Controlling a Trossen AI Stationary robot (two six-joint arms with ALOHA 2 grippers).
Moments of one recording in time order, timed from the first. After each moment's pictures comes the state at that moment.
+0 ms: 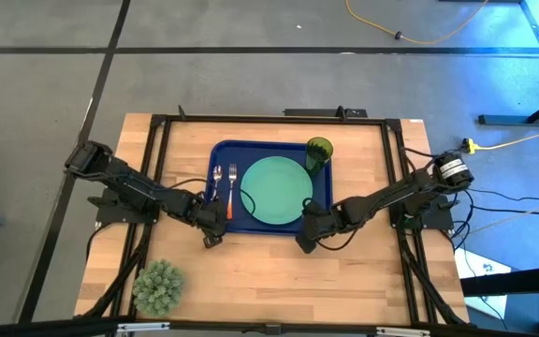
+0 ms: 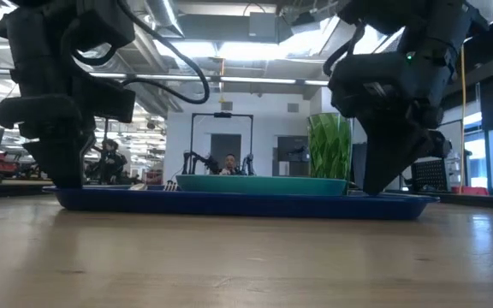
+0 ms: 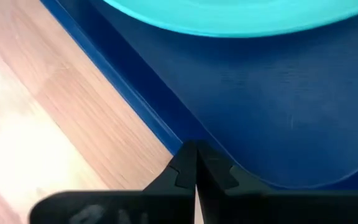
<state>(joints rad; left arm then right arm) -0.29 1.45 0.66 -0.48 -0.17 -0.73 0.31 1.66 0.91 -0.41 0.14 1.12</state>
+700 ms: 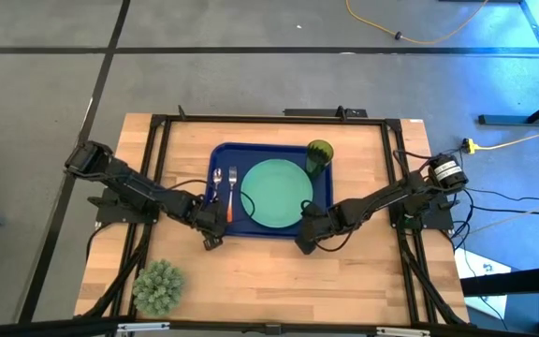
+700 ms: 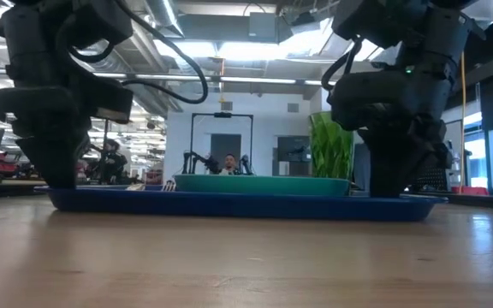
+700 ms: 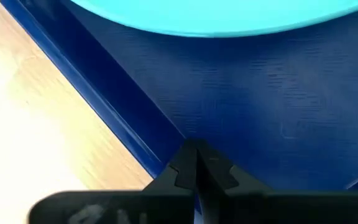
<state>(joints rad) -0.30 1.45 0.66 -0.47 -0.12 -0.78 0.31 1.72 0.91 -0.40 0.11 1.13</state>
